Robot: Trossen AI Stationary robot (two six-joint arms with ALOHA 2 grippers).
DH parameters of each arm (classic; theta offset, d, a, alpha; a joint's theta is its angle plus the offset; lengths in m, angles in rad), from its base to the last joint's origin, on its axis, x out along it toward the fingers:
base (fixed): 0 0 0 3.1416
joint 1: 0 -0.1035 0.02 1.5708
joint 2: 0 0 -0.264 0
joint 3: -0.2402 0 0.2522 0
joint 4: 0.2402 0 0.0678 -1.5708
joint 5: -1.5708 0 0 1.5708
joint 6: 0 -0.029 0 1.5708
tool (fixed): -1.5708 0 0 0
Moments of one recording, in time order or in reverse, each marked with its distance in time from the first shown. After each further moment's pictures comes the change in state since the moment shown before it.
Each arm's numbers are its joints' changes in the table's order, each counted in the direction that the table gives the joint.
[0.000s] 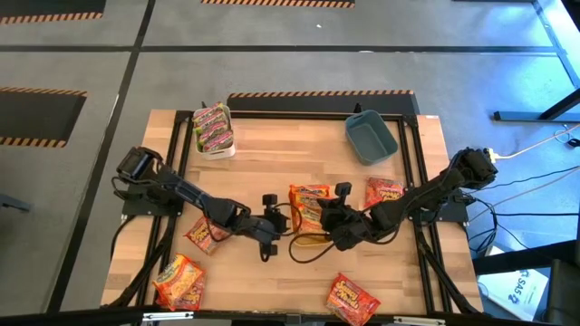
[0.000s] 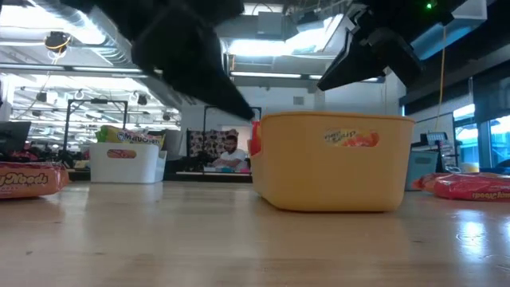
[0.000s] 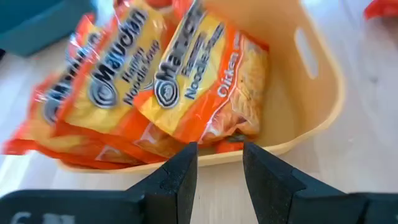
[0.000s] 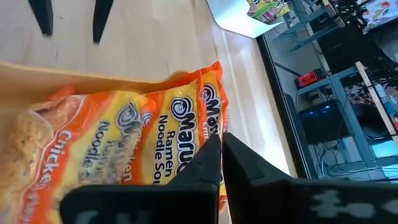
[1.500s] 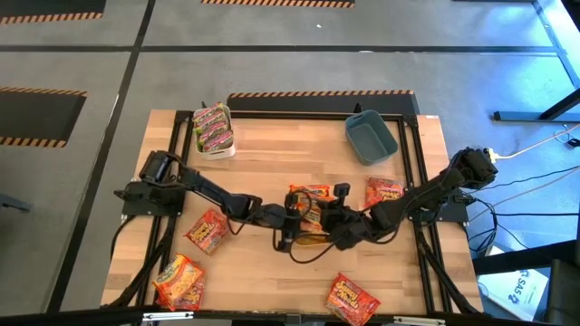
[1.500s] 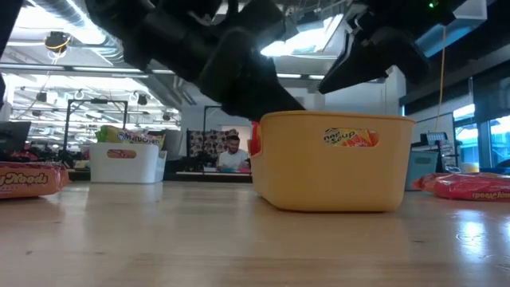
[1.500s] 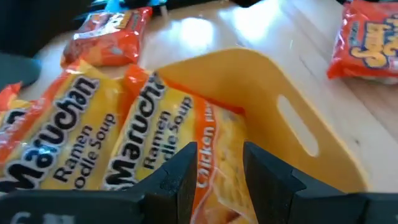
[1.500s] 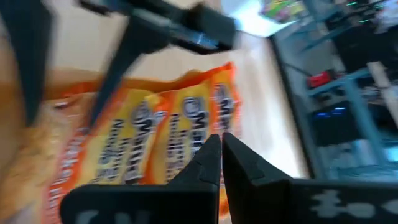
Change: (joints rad) left arm -0.129 0.176 0.001 -0.443 0.295 -0.169; right arm 0.007 0.000 0.000 -0.002 -0.048 0.001
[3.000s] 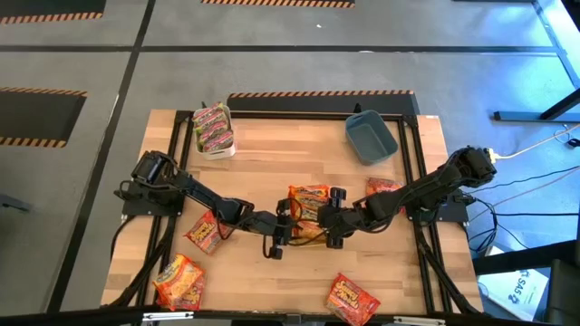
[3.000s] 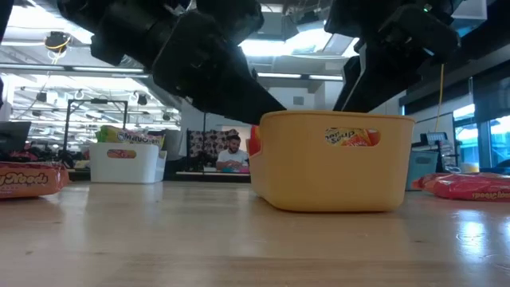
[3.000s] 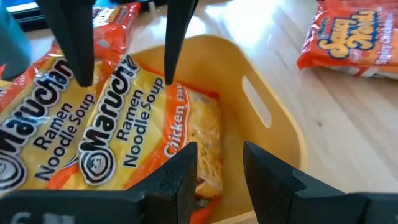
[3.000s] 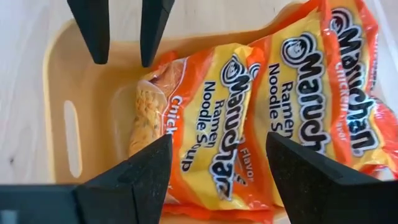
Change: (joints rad) left arm 0.072 -0.051 0.081 -0.018 -0.033 0.044; right arm 0.090 0.000 0.000 0.057 -0.480 -0.265
